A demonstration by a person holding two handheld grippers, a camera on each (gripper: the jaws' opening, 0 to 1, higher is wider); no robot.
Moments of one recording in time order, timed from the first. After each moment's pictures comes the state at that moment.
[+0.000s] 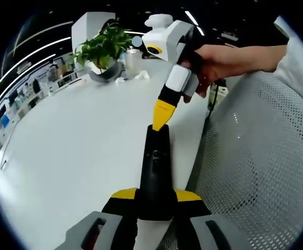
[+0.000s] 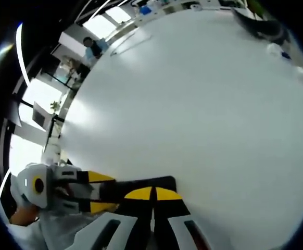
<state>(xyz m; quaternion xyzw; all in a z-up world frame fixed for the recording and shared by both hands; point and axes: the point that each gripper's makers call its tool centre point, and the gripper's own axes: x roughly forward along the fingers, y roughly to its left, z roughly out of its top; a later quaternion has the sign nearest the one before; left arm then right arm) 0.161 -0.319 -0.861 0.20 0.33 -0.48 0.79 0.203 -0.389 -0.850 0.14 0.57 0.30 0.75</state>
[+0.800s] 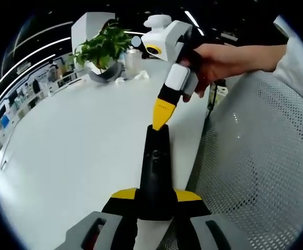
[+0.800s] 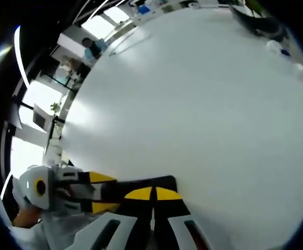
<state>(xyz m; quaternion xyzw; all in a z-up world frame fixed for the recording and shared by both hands) 0.161 -0.319 -0.860 0.20 0.33 -0.48 0.79 0.202 -0.388 -0.850 0.14 0.58 0.29 0.75</state>
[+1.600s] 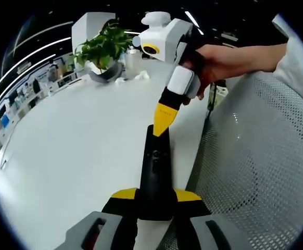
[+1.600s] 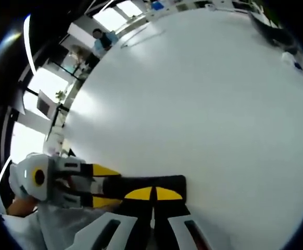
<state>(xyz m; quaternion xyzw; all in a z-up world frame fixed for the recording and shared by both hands) 0.161 -0.319 -0.861 0.20 0.33 -0.48 0.79 0.196 -0.377 -0.850 0.11 0.58 0.33 0.74</state>
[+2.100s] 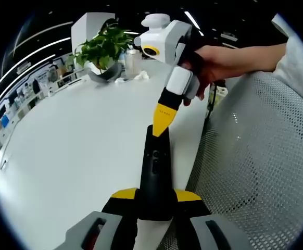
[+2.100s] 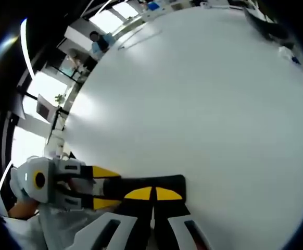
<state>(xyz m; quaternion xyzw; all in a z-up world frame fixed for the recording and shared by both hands) 0.161 -0.320 -0.861 0.20 0.33 -0.48 0.79 0.196 -0.377 -0.851 0.11 0.58 0.32 0.74</state>
